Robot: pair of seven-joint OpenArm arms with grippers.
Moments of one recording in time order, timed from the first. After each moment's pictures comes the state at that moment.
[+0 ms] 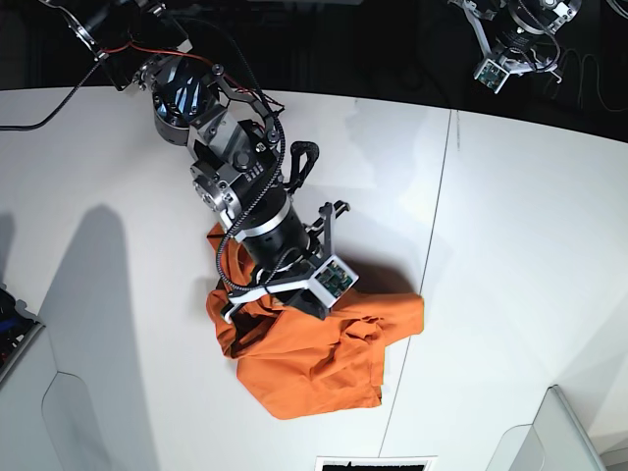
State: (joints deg) left arm 48.0 -30.1 1.0 109.6 -4.7 -4.9 26.8; right arm 11.7 7.8 -38.1 101.3 -18.9 2.1 -36.9
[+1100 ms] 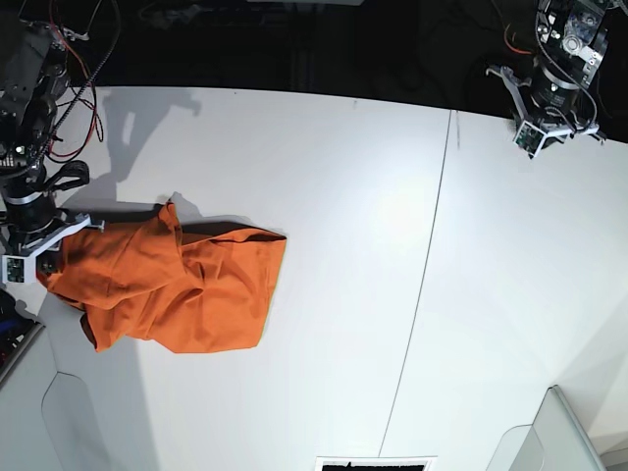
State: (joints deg) left arm 38.0 -39.2 1.2 109.6 -3.1 6.6 25.2; right arm -4.1 14.0 20.7 104.9 7.9 12.1 -43.4
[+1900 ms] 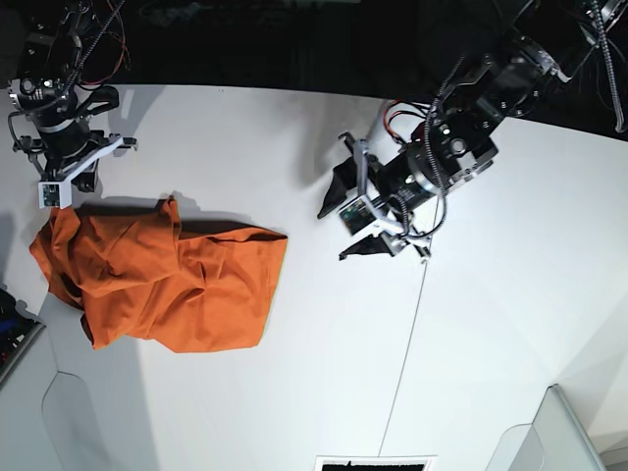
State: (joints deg) left arm -3.4 -27.0 37.5 96.2 -1.7 -9.5 18.1; right arm -17.5 9.7 20.8 104.9 9.4 14.6 -41.9
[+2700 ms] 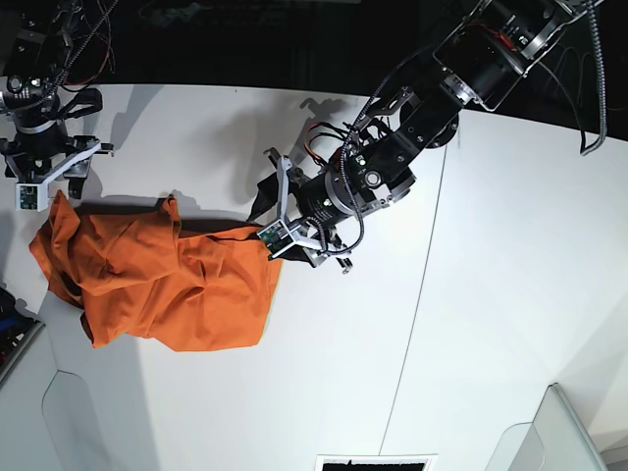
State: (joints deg) left arm -11.2 -12.6 41.7 84.0 -4.4 -11.4 21.8; right arm -16.9 10.0 24.7 107.7 4.1 13.3 -40.4
